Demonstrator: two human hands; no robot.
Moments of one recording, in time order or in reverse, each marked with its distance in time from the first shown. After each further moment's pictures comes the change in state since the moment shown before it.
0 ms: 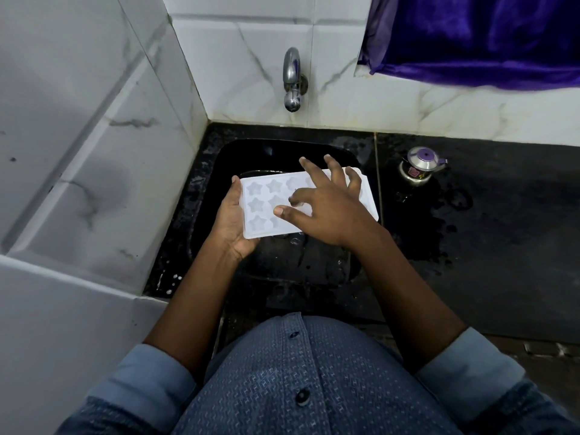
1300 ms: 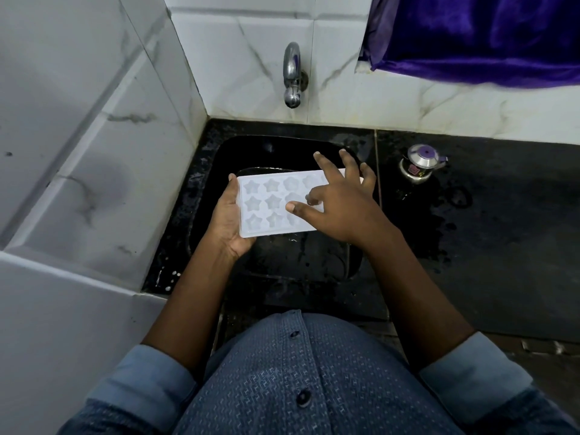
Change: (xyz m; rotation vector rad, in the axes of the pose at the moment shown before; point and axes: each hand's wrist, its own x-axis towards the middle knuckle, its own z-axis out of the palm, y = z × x) left_hand 0.003 -0.001 -0.010 0.015 -0.020 0.030; right_hand -0.006 0.013 -0.008 -0.079 -0.014 0.070
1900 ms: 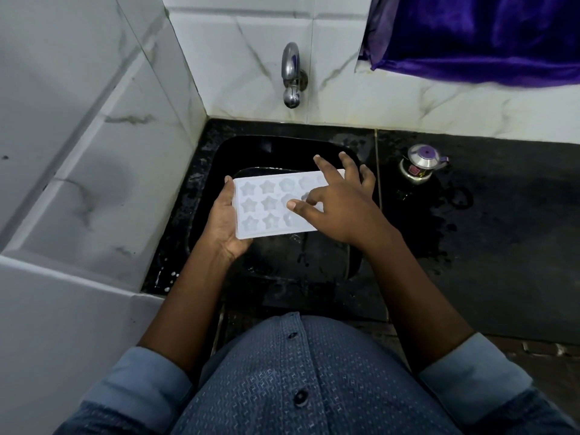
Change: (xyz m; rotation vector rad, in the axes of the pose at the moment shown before) left_hand 0.002 0.000 -0.001 -0.015 0.052 -0.013; right_hand 0.003 0.005 0.001 0.034 -0.007 0.008
